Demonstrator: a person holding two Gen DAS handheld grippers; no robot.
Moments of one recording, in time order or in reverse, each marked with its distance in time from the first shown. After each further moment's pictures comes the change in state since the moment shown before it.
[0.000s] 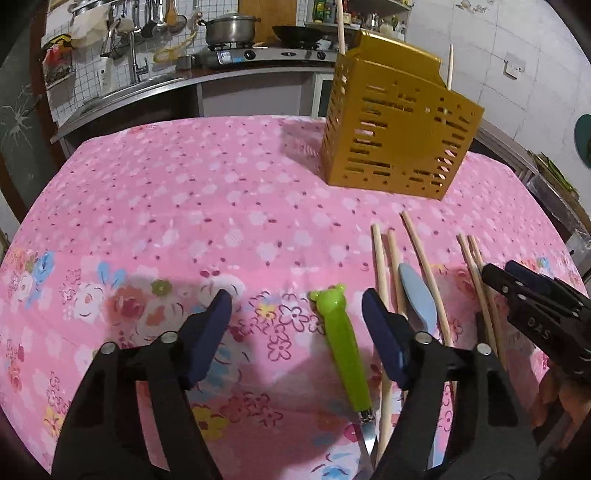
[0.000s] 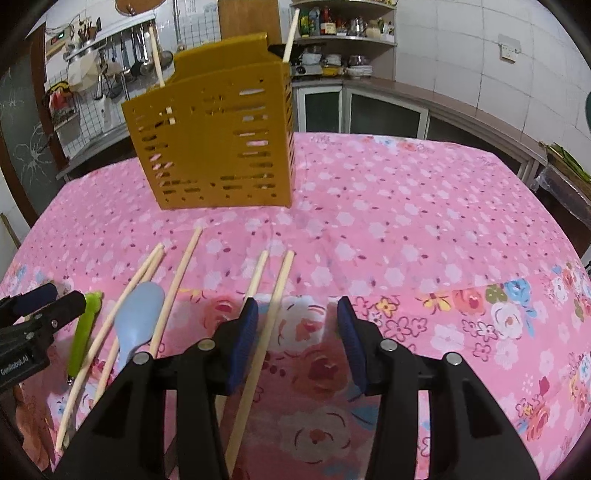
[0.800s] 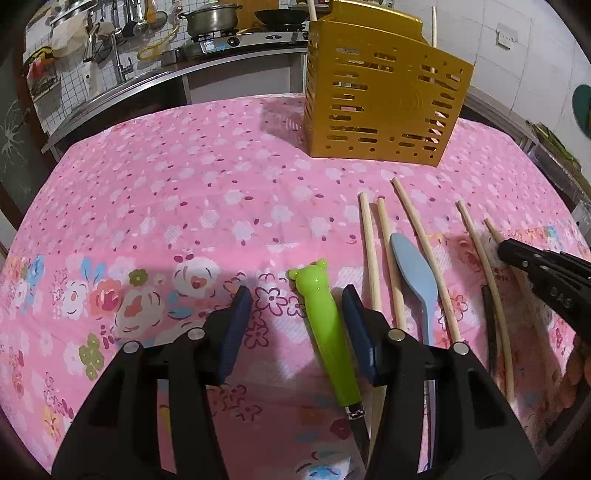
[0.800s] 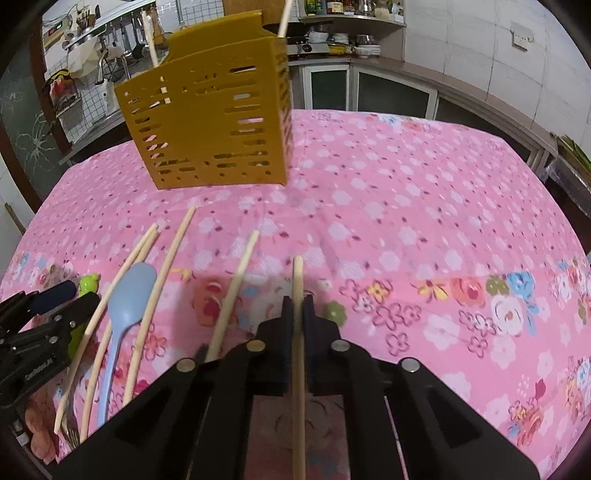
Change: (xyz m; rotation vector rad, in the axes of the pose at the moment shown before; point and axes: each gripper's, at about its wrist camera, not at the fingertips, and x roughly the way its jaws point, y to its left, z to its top) left arm 0.013 -0.020 -0.007 0.077 0.069 0.023; right arm 0.001 -0.013 0.000 -0.003 0.091 0.036
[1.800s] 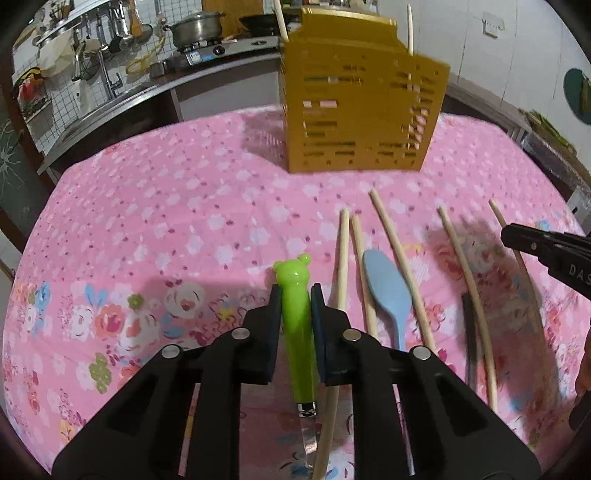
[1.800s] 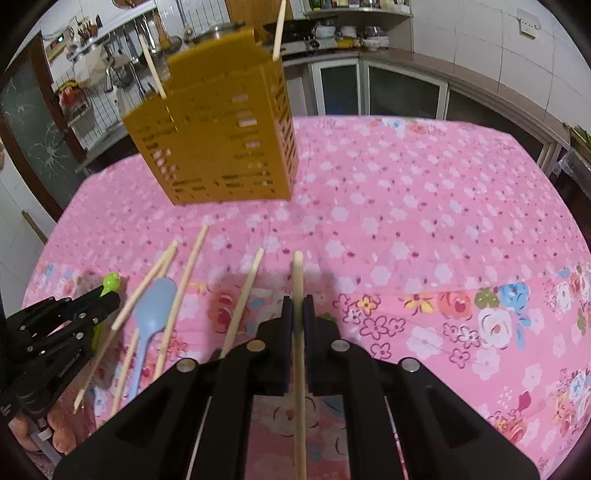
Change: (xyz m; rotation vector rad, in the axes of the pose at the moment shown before) left arm -0.015 -0.012 0.013 0.053 -0.015 -0.005; right arm -0.022 -0.014 0.022 0.018 0.018 0.090
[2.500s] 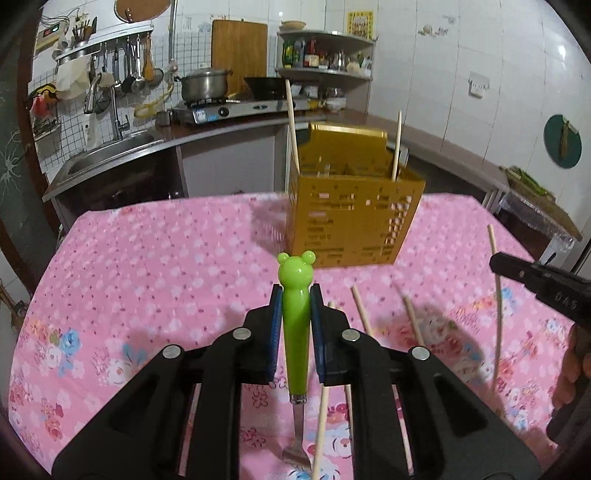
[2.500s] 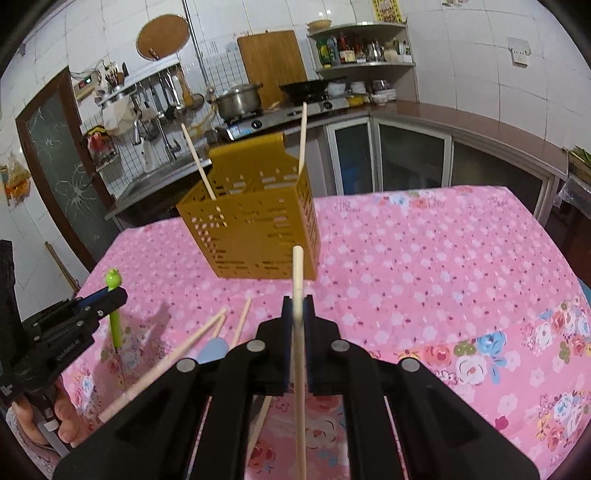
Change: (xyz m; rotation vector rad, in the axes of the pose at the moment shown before) left arm -0.070 0.020 0.035 -0.048 -0.237 -0.072; right arm -0.069 0.004 0.022 0.005 -0.225 0.082
